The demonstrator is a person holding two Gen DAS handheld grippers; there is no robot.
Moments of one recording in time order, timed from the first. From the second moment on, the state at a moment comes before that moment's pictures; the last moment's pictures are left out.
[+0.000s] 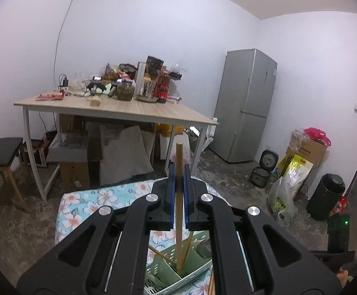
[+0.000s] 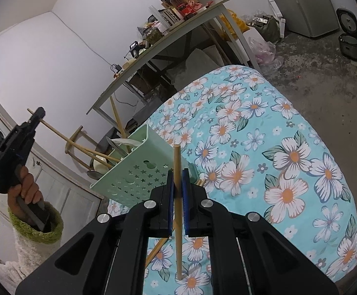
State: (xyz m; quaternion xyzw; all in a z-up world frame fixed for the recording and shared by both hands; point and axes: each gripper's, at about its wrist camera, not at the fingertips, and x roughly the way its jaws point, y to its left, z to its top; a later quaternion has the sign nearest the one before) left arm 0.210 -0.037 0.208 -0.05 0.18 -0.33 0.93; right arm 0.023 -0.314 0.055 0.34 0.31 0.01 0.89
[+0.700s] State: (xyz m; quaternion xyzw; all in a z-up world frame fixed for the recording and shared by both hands) left arm 0.198 -0.018 0.167 -0.06 0.23 -0.31 0.92; right arm 0.022 -0.303 0.097 0.29 0.28 0.02 0.91
